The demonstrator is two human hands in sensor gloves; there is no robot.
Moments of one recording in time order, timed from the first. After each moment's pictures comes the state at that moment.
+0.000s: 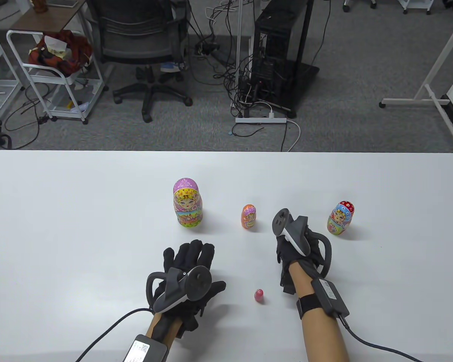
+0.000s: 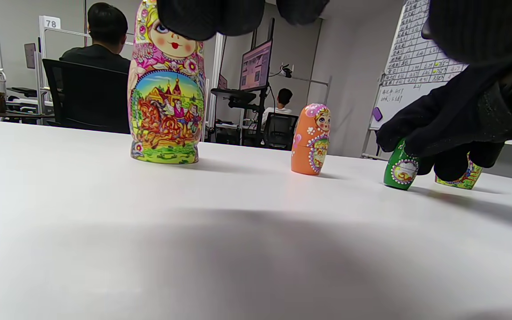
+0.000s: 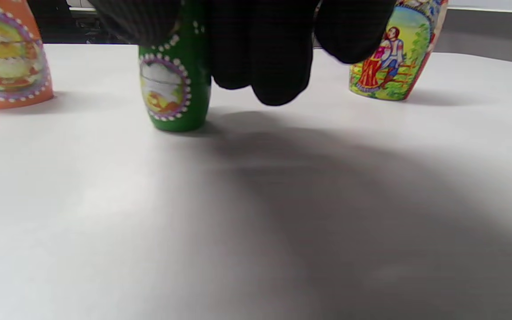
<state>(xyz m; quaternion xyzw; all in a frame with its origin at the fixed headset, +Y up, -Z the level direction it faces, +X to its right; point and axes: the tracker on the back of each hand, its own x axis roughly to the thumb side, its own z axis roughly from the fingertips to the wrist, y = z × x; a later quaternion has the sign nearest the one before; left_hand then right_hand) -0.123 -0.734 -0.290 0.01 -0.15 0.05 0.99 0.145 -0.748 -0.402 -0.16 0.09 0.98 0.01</state>
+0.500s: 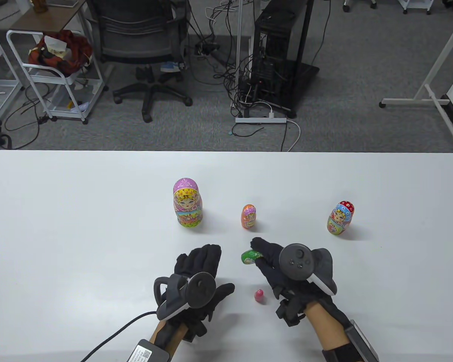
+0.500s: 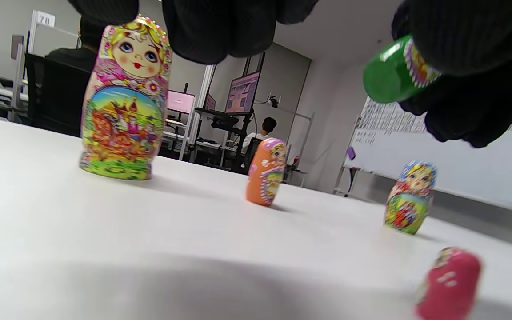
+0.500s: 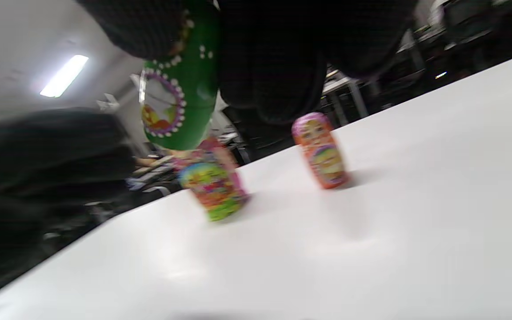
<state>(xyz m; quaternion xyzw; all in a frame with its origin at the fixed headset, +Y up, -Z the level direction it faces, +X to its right) -0.108 -0.722 -0.272 0.05 -0.17 0.15 0.97 0.127 -0.689 -0.297 0.18 -0.01 0.94 0.29</state>
